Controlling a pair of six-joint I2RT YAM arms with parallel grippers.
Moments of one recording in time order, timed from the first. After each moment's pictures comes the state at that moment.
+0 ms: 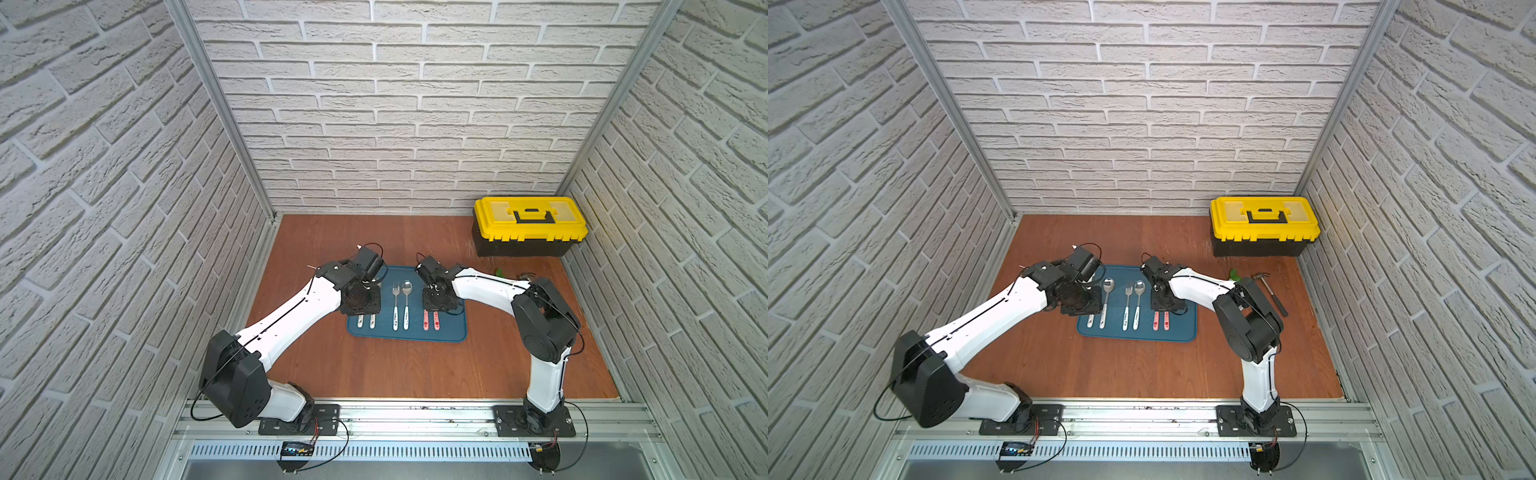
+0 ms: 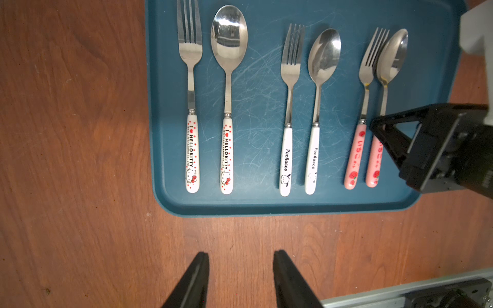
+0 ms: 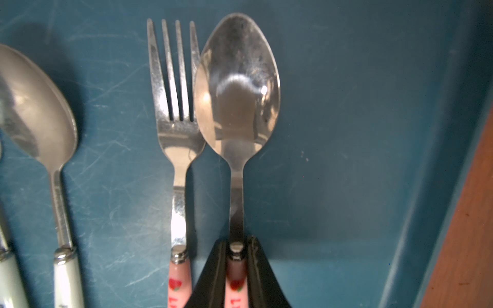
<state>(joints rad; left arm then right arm) -0.52 1.41 1.18 -1.03 0.01 -0.64 0.60 1.93 1.30 -0.75 0.16 0.67</state>
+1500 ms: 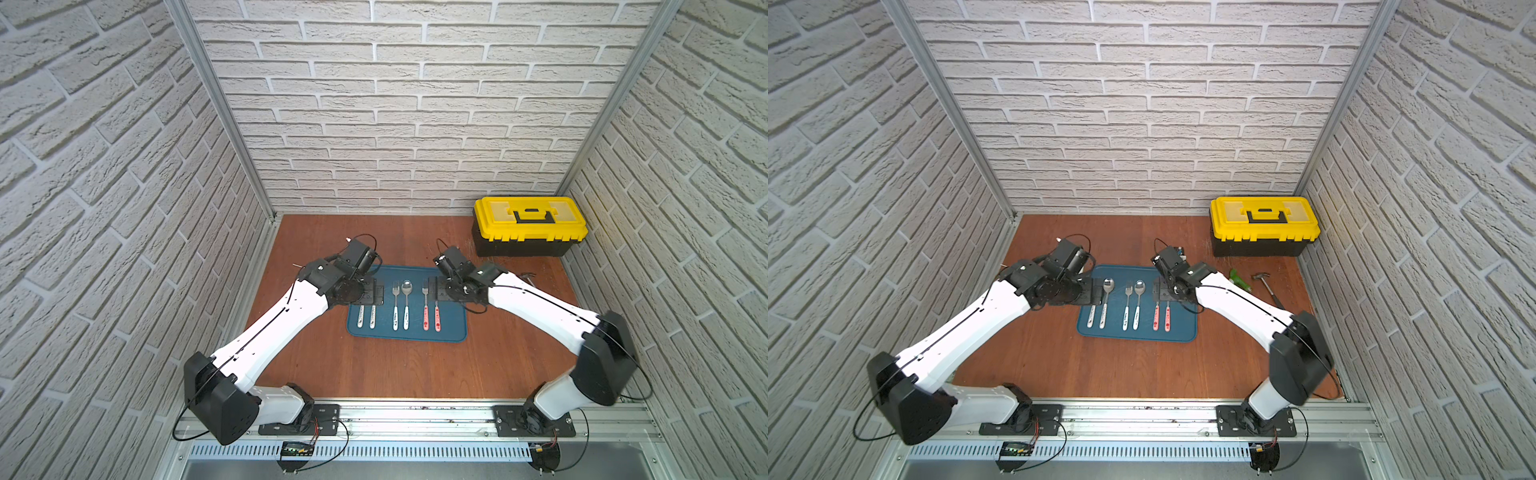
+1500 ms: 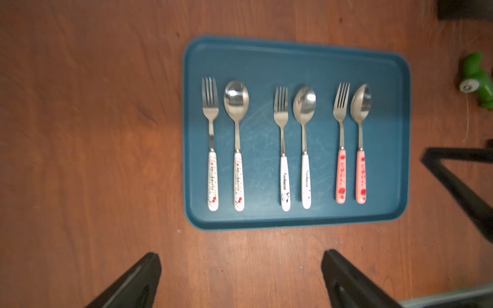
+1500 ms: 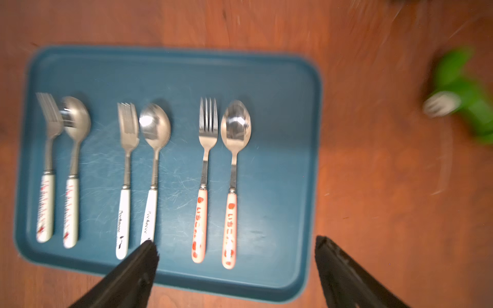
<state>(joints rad) -0.52 1.30 1.30 -1.08 -0.16 -0.54 0.62 1.49 1.26 -0.84 0.31 0.63</state>
